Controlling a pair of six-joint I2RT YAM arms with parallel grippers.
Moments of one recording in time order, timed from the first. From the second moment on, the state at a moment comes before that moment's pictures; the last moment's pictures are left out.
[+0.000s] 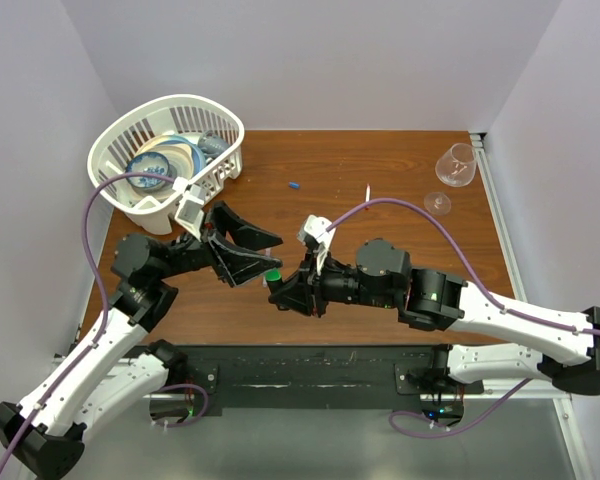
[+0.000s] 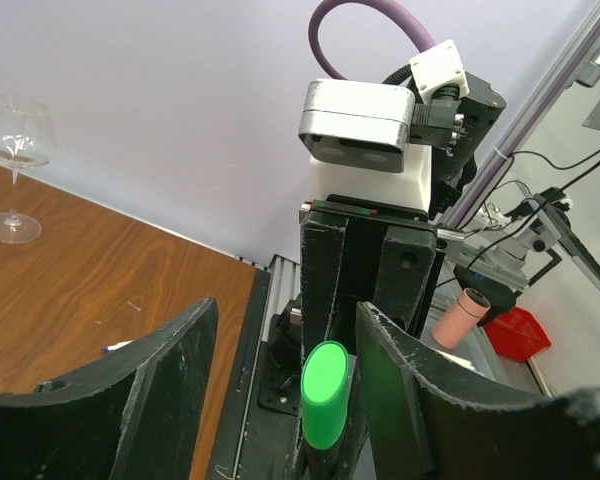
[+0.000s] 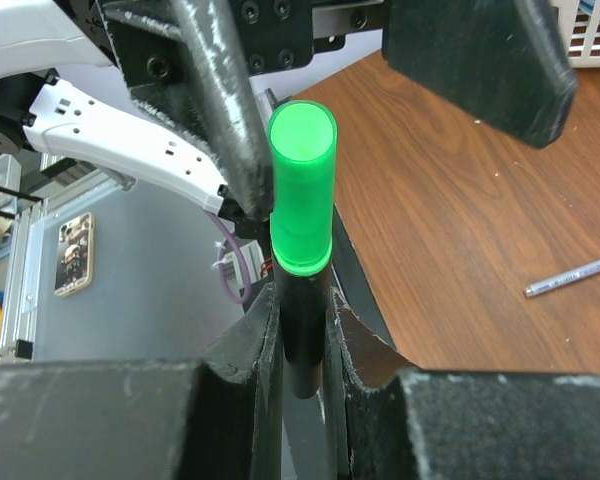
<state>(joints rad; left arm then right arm) -0.54 0.74 0.75 0.40 0.81 -0.75 1.26 1.06 1.10 -0.24 -0.07 0.36</state>
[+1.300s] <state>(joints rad) -0.54 0.75 0.50 1.03 0.68 -1.06 1.14 1.21 1.43 -0.55 -0.24 0.18</state>
